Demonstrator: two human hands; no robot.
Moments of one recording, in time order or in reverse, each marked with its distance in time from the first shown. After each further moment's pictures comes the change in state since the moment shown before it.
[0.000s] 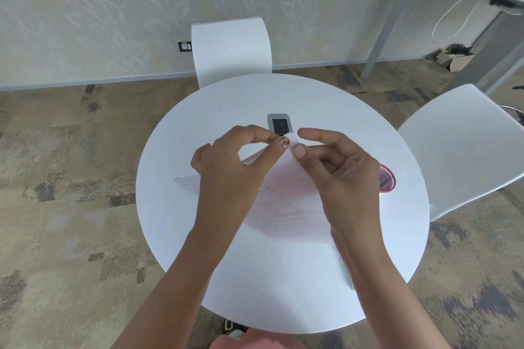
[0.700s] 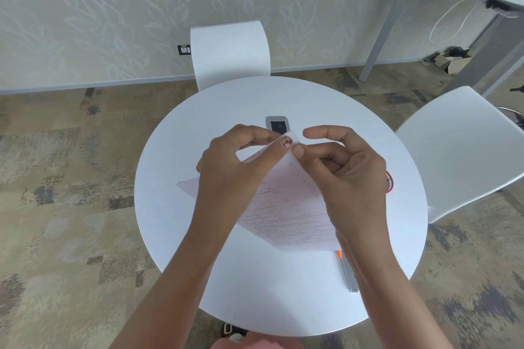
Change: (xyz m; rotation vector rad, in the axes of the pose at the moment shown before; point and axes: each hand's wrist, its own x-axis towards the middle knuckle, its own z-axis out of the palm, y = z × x) left_hand 0.002 0.005 0.000 -0.199 -0.055 -0.093; right_hand -0.003 -0.016 -0.004 -0.004 -0.016 -0.008
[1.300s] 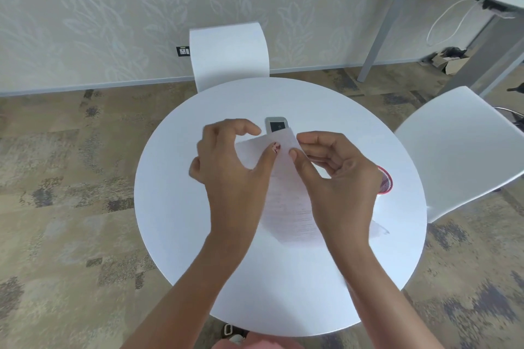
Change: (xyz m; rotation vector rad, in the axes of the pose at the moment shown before) left_hand -0.008 -0.012 0.016 0.204 0.310 0.142; right_hand -0.001 0.014 0.012 -0.248 0.175 -0.158
